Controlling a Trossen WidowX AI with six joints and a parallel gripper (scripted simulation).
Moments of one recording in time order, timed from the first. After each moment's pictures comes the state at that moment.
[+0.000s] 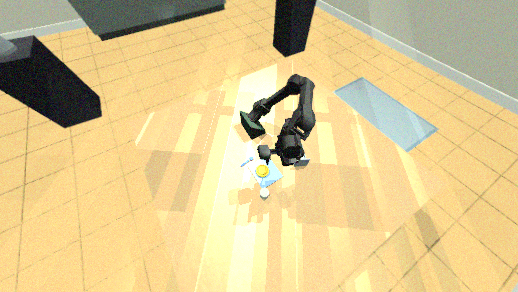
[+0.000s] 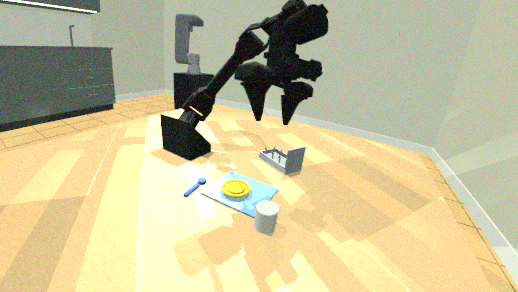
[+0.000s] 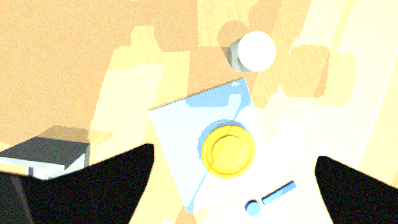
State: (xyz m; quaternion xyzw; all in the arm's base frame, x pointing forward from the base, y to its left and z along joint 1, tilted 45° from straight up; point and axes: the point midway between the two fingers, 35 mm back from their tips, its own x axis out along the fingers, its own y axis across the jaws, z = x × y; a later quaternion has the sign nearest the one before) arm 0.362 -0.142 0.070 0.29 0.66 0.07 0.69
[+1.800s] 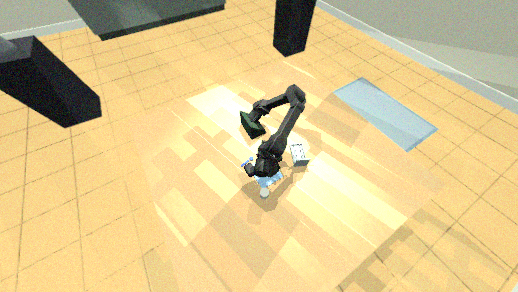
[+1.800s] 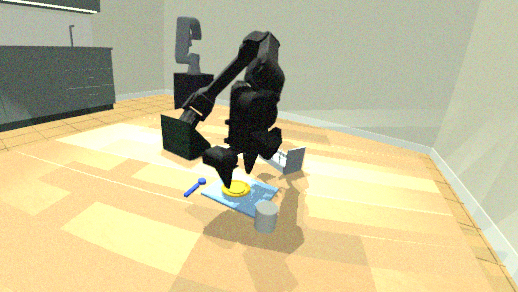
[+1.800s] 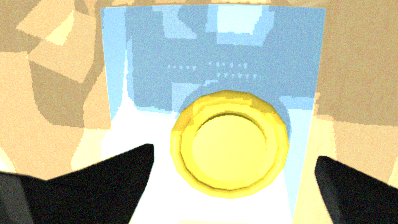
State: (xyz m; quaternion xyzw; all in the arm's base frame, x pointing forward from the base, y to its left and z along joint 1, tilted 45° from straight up) arm 0.312 -0.069 -0.062 0.25 0.65 0.28 0.67
